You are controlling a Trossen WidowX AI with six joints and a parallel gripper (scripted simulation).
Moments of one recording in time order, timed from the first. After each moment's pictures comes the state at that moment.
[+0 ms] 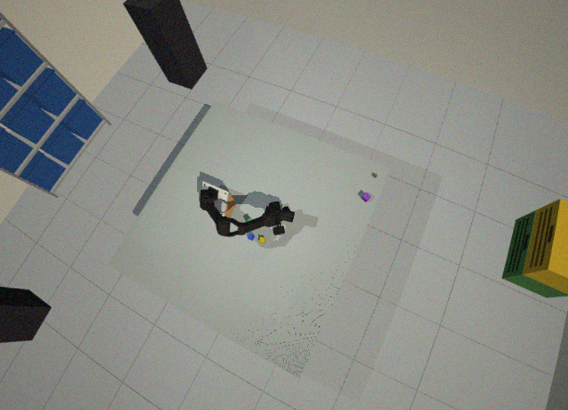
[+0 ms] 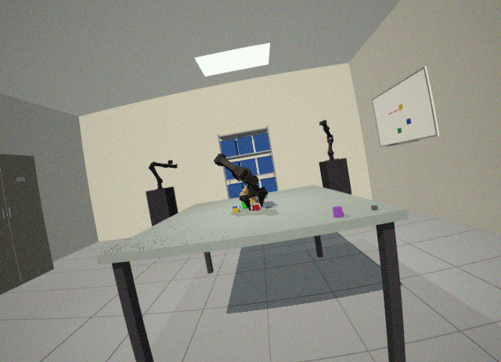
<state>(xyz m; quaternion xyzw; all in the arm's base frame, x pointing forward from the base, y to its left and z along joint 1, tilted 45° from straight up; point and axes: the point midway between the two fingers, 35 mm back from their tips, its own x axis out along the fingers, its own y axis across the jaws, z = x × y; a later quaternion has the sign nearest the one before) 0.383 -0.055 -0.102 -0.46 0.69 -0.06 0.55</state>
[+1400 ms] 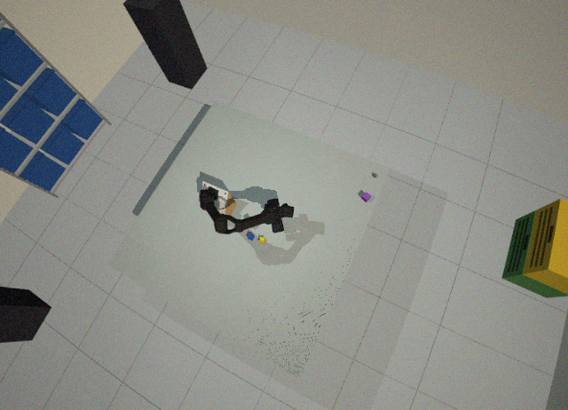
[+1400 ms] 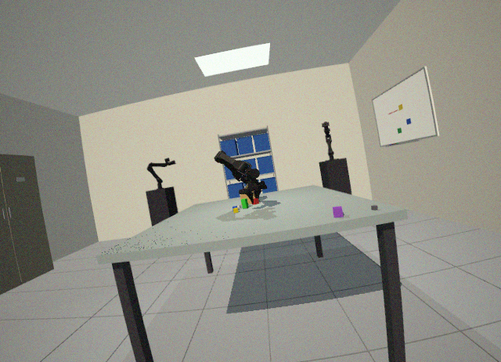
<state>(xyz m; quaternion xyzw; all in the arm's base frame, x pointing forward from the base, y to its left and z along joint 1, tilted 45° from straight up) 0.378 -0.027 -0.076 -0.47 0.69 -0.06 0.54</state>
